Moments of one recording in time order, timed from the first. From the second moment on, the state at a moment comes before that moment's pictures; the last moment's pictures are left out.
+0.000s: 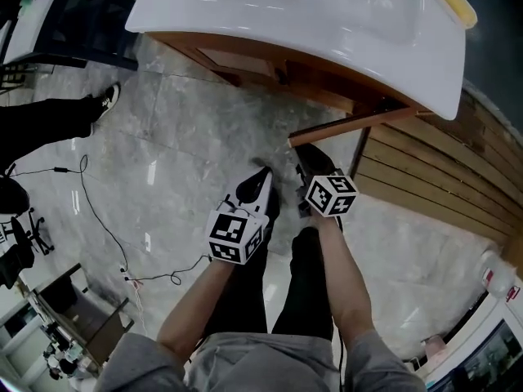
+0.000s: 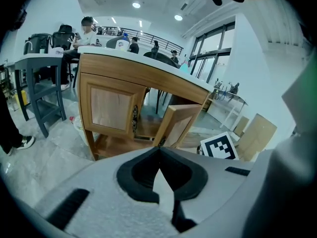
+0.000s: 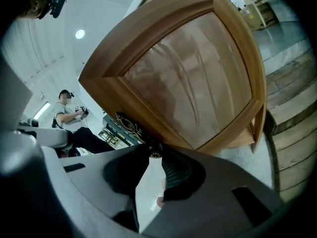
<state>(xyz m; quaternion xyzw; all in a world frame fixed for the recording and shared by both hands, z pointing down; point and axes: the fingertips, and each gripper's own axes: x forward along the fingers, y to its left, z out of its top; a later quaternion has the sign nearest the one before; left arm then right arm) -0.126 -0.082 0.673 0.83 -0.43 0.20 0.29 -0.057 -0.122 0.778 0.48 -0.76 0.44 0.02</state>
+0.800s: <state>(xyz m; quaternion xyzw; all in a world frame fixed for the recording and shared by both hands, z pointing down) -0.025 -0.001 0.652 0.85 -0.38 0.19 0.30 0.095 0.030 0.782 0.50 -0.74 0.44 0.09</state>
